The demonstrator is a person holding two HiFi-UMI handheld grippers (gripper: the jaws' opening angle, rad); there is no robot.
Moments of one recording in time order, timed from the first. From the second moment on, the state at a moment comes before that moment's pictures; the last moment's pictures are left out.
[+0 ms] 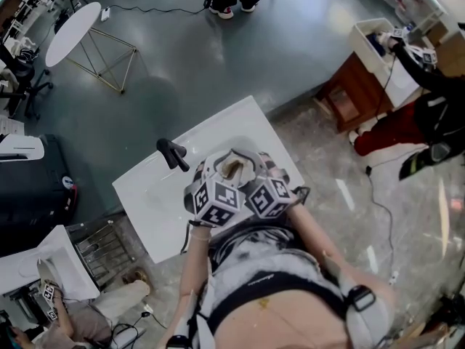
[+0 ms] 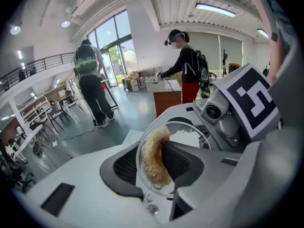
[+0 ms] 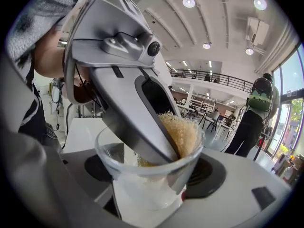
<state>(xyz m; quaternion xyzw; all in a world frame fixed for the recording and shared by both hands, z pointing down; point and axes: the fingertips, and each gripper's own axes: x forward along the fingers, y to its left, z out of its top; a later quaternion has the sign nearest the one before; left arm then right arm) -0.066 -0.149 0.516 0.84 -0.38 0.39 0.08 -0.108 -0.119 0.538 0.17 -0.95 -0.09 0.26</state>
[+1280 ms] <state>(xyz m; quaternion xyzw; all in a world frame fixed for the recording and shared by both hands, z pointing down) -0.063 -0.132 0.501 0.82 -0.38 0.40 0.09 -0.111 -0.123 0.544 0.20 -0.93 -0.07 0.29</state>
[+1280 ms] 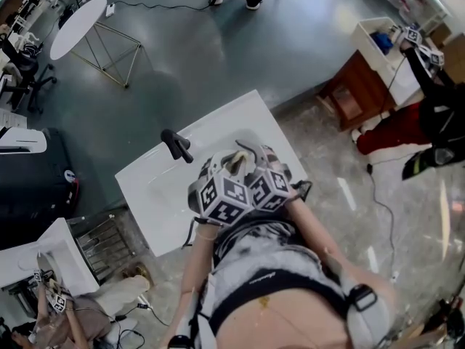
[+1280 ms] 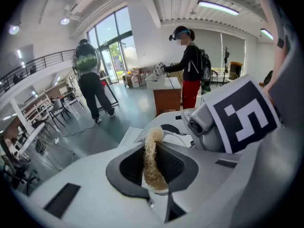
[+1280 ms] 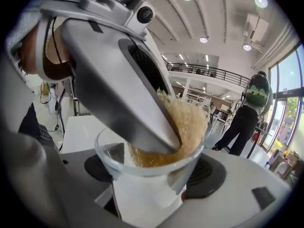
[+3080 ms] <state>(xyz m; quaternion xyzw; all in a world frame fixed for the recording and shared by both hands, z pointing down) -0.057 -0.114 0.503 0.83 -0.31 0.46 0.08 -0.117 -0.110 0.527 0.18 -0.94 -0.12 0.27</state>
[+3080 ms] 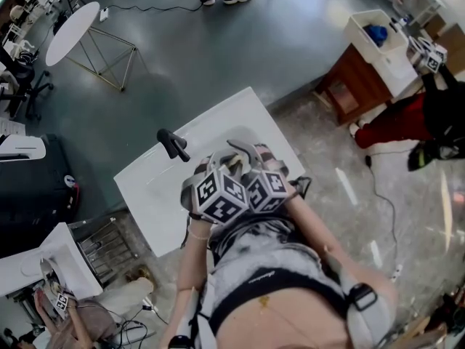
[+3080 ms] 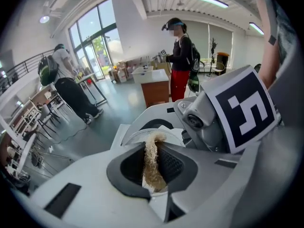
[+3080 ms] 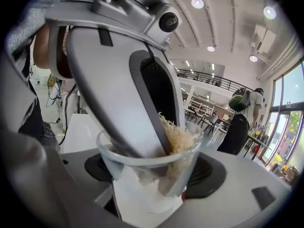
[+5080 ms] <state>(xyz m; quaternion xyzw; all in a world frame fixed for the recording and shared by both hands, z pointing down) -0.060 -0.087 0.481 0.86 -0.26 0.39 0.18 -0.112 -0.107 0.528 0.18 -0.93 -0.14 0.29</state>
